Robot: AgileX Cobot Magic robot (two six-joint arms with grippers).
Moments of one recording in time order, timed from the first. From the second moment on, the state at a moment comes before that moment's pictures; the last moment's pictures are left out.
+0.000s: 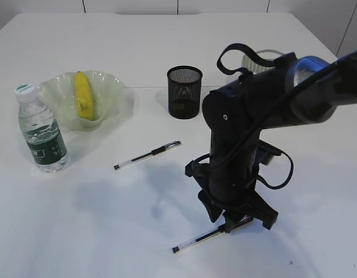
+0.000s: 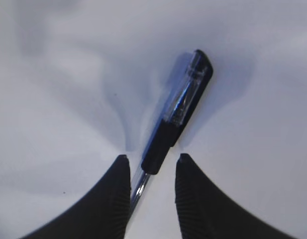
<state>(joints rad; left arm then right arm) -0.33 0.83 -0.94 0.10 1.04 0.05 0.60 2.01 -1.27 -0.01 0.95 1.39</state>
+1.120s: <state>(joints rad) -0.33 0.83 -0.94 0.11 1.04 0.05 0.60 2.01 -1.27 0.01 1.00 1.54</state>
